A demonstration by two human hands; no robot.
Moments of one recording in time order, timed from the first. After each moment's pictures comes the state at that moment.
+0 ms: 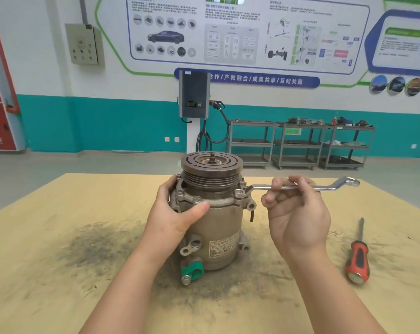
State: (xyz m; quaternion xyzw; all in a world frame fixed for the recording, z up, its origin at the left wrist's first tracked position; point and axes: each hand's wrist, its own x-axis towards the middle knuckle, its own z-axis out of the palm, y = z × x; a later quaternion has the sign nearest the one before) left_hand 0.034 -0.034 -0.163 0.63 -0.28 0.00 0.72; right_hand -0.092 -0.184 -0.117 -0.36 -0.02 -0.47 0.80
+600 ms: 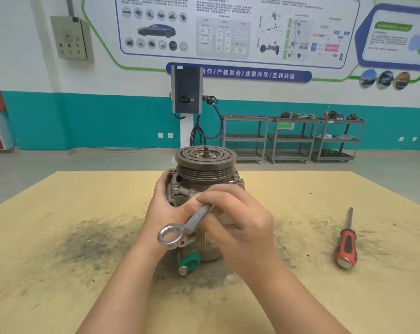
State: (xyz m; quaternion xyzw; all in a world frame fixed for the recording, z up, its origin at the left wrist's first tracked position) left_hand 0.036 -0.040 -0.165 0.60 -0.31 0.00 0.74; right_hand -0.090 -0.131 -0.136 -0.73 -0.18 -0.61 0.25
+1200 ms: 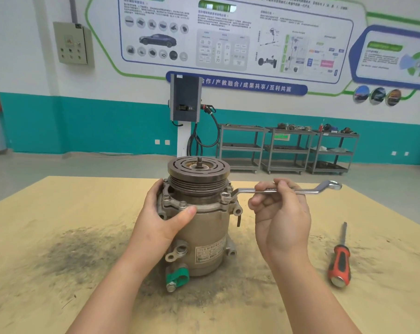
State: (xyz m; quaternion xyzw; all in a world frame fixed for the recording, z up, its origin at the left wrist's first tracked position) left_hand 0.027 -0.034 -0.162 0.64 -0.31 0.02 0.70; right_hand -0.093 -0.180 -0.110 -0.37 0.00 -0.49 0.79
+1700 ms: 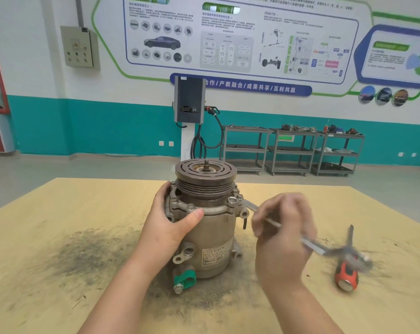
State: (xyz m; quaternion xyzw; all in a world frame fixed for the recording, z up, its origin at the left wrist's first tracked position) left_hand 0.029 -0.036 -0.160 0.64 -0.31 0.01 0.70; right_hand -0.099 -0.154 -0.128 -0.51 -0.07 -0.62 0.59
